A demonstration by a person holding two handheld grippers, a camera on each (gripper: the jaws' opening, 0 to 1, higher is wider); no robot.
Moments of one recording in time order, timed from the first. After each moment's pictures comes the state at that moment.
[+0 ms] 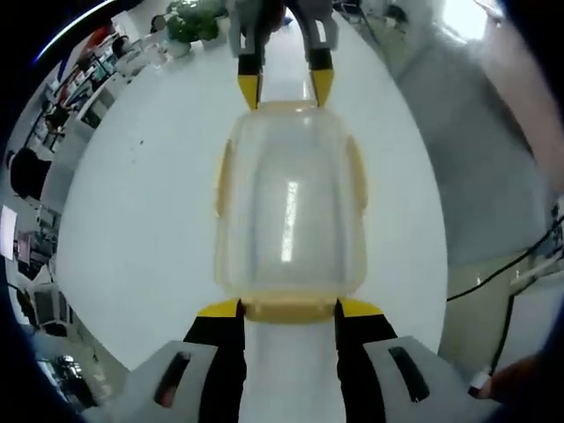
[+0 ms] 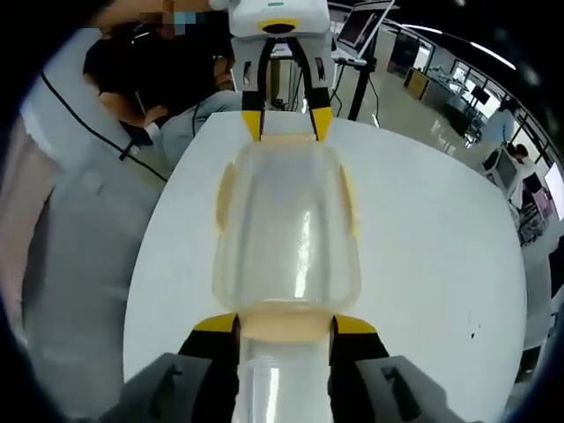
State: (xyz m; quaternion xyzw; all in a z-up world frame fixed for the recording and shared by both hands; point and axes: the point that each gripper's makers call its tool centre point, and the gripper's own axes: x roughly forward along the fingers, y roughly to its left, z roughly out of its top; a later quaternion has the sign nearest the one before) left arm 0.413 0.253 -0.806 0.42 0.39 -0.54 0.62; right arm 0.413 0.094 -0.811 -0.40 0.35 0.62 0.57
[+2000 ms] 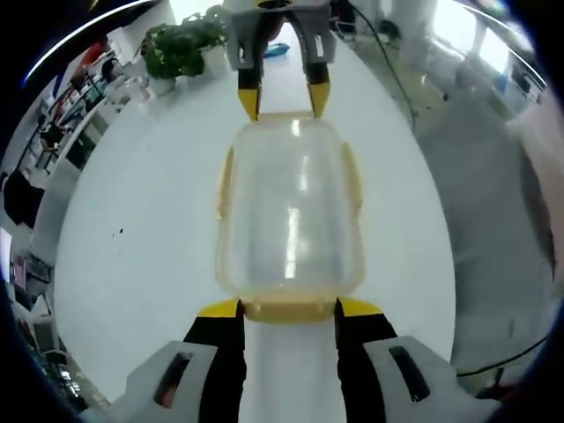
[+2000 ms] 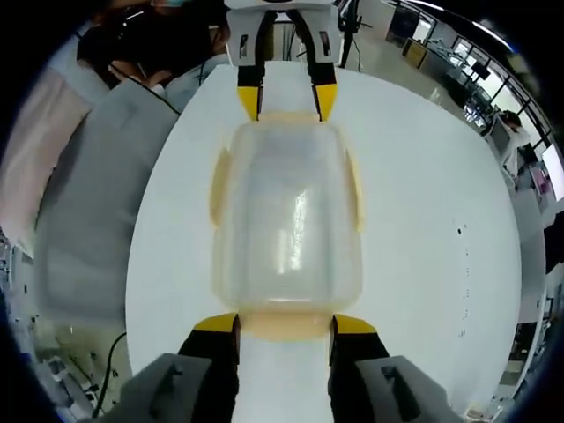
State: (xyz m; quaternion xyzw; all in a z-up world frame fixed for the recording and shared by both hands) left arm 0.435 0.071 -0.798 0.39 0.36 -0.57 0.63; right arm 0.430 -0.090 -0.801 -0.45 0.41 0.58 0.55
